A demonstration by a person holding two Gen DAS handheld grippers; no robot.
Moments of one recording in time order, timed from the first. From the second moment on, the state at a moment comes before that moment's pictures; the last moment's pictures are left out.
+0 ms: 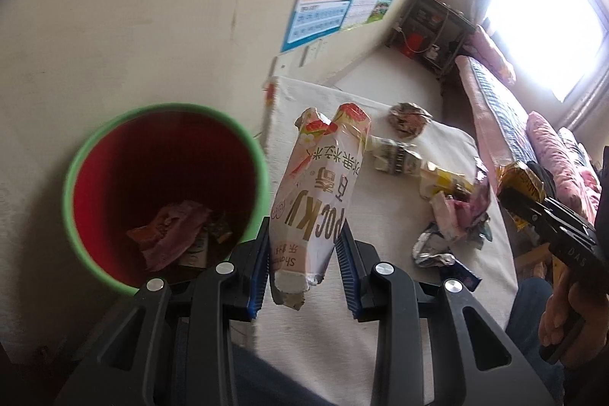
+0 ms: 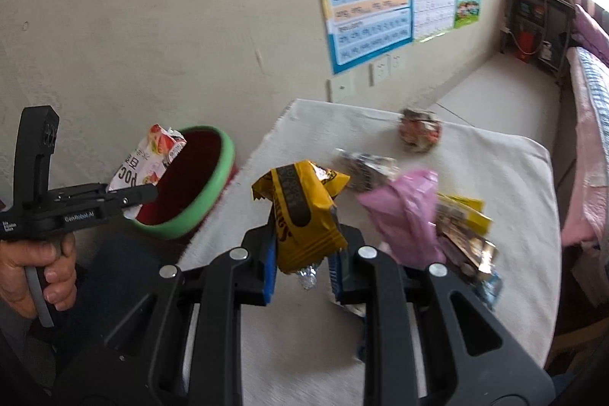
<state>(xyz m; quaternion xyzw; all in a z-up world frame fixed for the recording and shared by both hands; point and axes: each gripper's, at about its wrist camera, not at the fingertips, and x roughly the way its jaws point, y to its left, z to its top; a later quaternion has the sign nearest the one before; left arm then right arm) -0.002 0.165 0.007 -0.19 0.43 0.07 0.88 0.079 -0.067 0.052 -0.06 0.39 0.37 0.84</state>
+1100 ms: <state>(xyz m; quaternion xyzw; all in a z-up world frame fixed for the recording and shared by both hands) -0.038 0.304 -0.010 -0.25 0.41 0.13 0.87 0.077 0.156 0.011 -0.11 0.43 0.47 0.77</state>
